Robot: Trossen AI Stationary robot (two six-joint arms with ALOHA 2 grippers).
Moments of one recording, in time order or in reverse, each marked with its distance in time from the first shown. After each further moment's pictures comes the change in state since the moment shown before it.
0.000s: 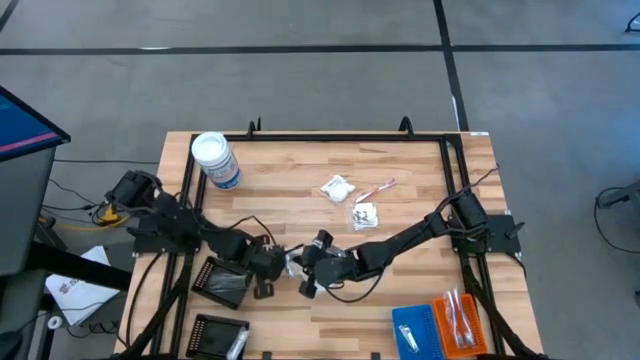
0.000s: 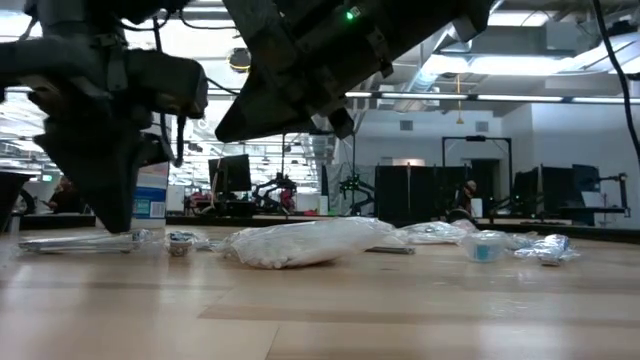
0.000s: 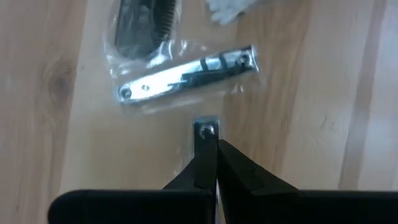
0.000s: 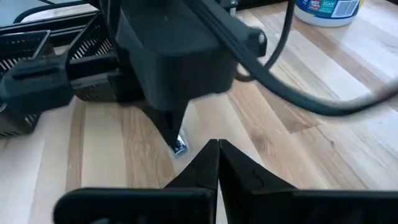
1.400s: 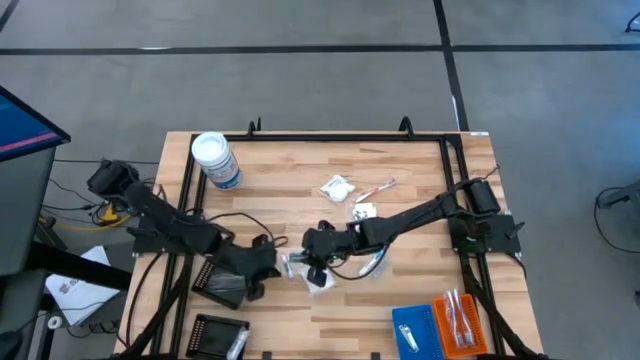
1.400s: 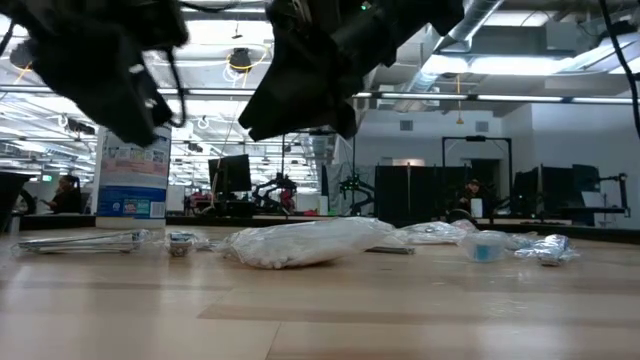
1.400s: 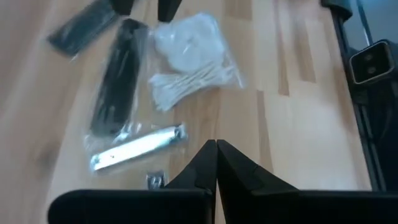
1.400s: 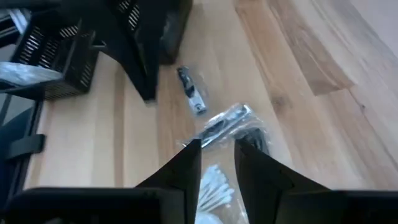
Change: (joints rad) left arm -0.075 -0.244 -0.171 0.337 -0.081 0.025; right arm -0.118 -0.124 -0.005 -0.230 -0.419 0.043
